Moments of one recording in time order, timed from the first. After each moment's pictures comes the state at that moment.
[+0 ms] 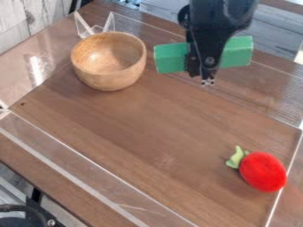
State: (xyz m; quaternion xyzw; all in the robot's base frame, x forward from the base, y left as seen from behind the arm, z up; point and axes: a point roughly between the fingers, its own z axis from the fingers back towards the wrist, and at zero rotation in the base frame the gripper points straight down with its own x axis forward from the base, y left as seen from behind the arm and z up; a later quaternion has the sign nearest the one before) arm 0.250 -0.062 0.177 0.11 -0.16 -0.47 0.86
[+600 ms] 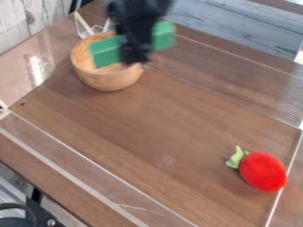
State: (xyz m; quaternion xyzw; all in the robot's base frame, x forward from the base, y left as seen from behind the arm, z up) arm 0.238 0.052 0.162 0.16 -0.12 -0.25 0.95
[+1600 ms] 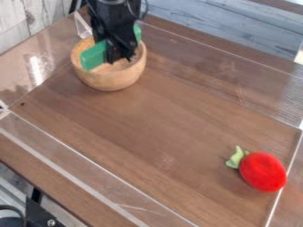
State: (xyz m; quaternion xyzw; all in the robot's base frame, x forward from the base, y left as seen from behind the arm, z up) arm 0.291 0.103 0.106 0.15 -0.10 -0.13 0.97
